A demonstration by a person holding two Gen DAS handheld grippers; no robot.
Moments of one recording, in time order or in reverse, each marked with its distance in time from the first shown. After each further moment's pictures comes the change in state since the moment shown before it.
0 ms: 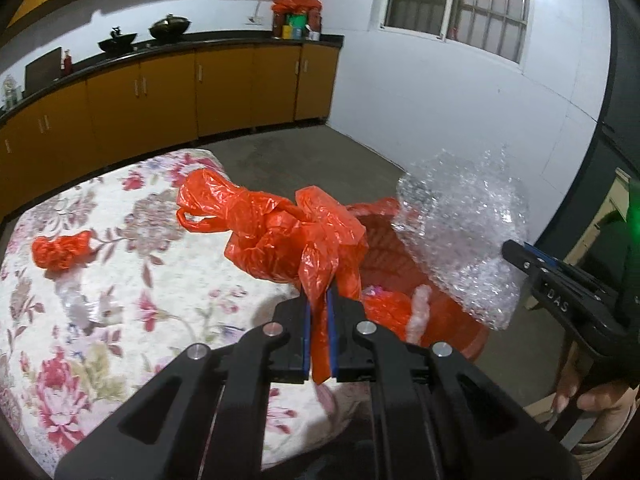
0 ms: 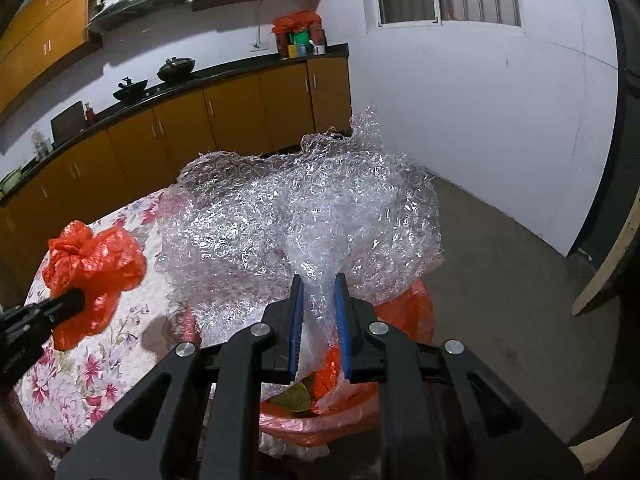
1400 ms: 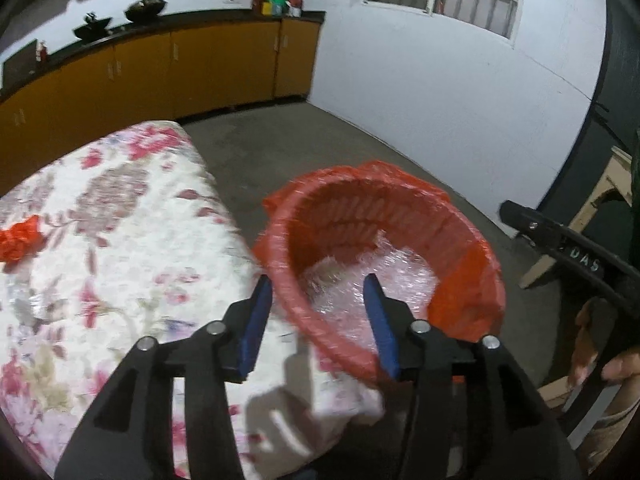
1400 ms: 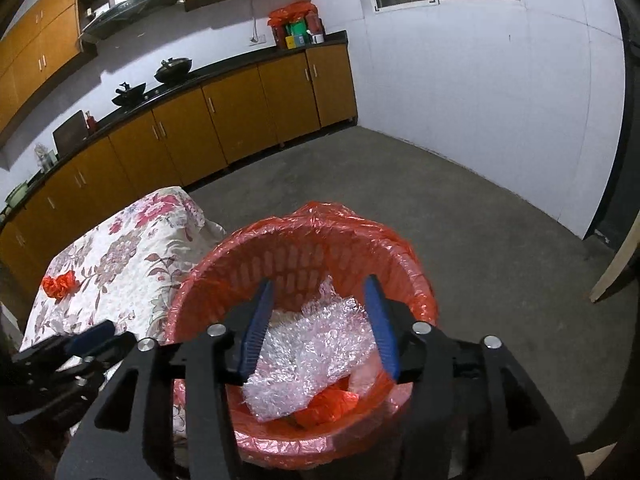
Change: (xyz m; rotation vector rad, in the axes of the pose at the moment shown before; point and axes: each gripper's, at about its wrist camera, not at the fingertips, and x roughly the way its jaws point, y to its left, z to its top) left arm 0.056 -0.004 -0.019 0.020 0.058 -0.032; right arm 0.020 -0.019 -0.003 0.046 0.029 0.051
